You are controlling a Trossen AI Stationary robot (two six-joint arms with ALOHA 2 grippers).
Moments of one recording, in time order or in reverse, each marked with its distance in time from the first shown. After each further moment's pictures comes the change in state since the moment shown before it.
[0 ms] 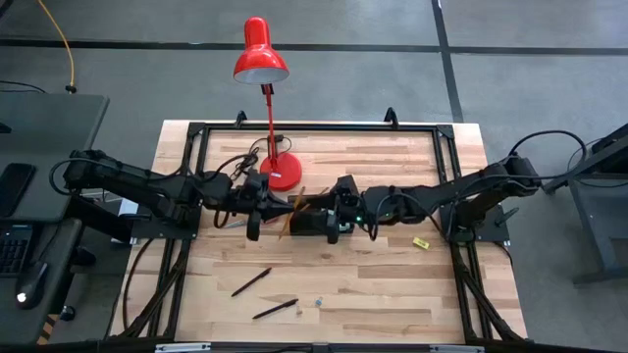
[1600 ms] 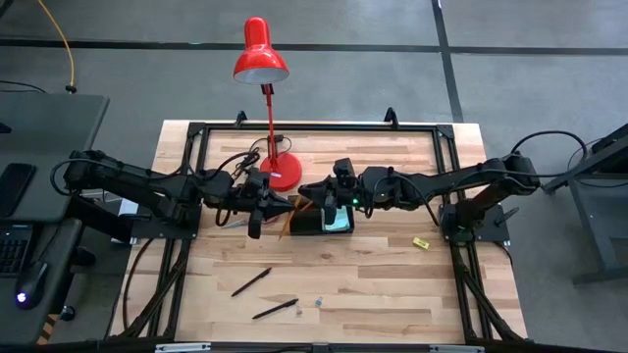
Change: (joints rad) left arm 0.018 0.005 -0.001 0.010 0.015 0.006; right arm -0.122 0.000 -0.001 0.035 -0.095 -0.025
